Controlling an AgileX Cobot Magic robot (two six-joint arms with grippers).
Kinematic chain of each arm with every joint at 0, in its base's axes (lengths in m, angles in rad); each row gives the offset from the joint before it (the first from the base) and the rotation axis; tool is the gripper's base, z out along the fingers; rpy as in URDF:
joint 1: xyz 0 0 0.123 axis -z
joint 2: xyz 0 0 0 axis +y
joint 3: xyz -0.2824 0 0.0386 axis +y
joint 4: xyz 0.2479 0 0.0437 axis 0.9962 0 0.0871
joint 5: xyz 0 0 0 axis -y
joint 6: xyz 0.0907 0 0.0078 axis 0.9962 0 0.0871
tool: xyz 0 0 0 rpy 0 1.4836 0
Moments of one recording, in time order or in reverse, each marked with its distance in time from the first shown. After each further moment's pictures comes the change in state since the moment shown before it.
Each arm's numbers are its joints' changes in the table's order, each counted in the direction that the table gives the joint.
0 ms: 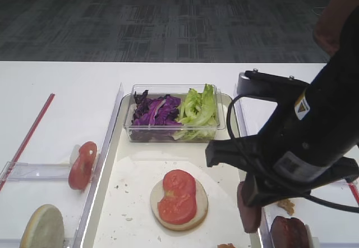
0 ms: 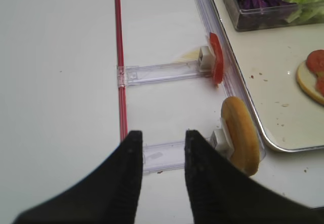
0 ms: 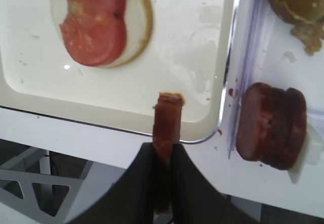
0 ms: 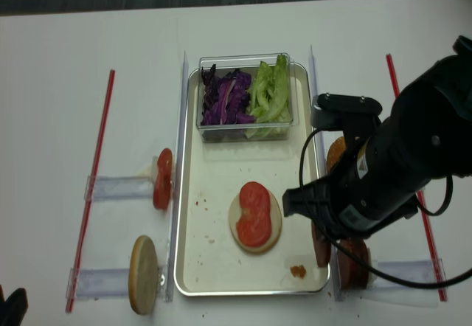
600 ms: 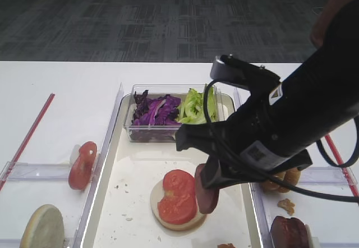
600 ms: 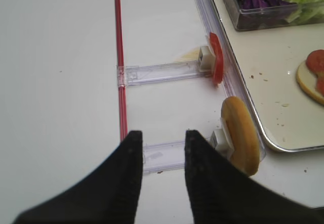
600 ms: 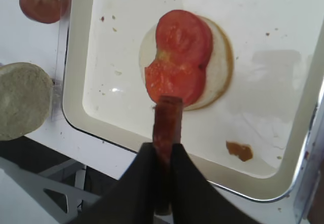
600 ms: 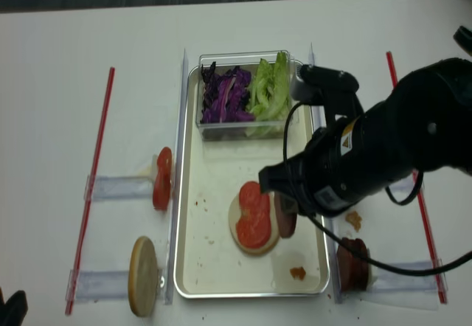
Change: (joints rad) left arm 0.000 0.000 0.000 0.000 0.000 0.000; right arm 0.000 0.029 0.000 0.197 0.197 -0.235
